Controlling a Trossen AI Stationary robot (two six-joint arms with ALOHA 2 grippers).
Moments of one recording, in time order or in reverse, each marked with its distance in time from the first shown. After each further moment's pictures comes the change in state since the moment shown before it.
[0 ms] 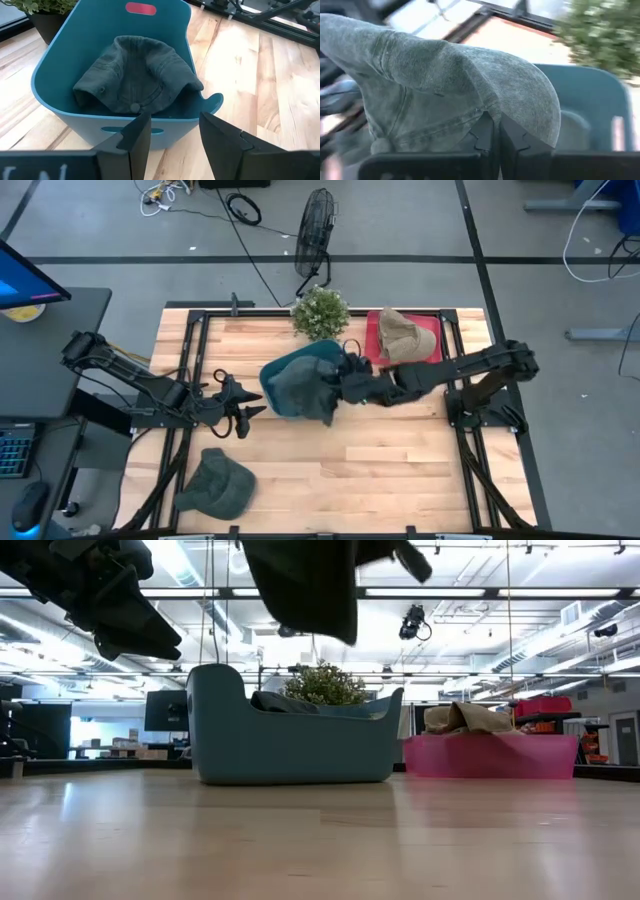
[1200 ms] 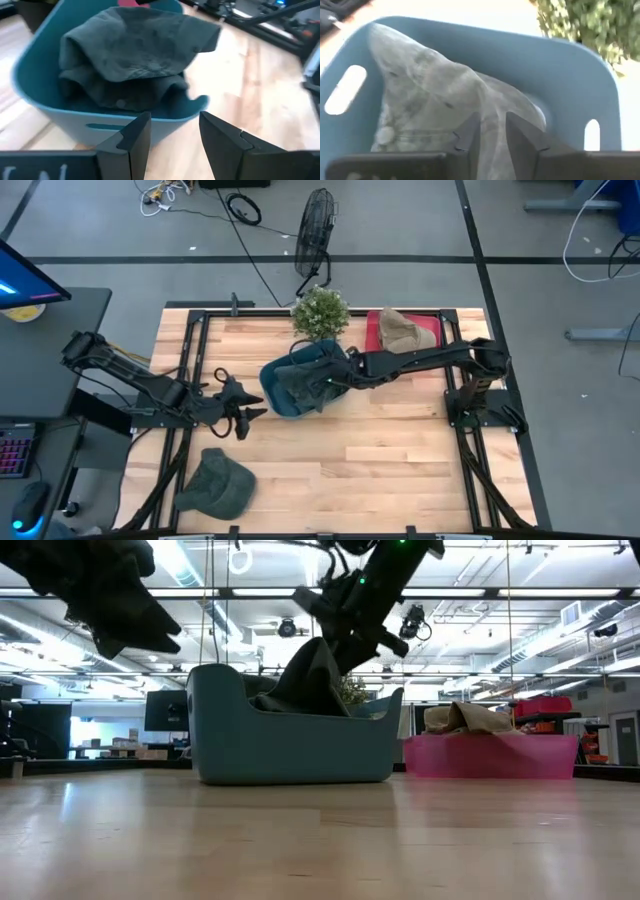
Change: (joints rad) left arm 0.000 0.000 0.021 -0.005 0.049 -0.061; right arm -0.220 0.220 0.001 -0.044 -0.117 -0.100
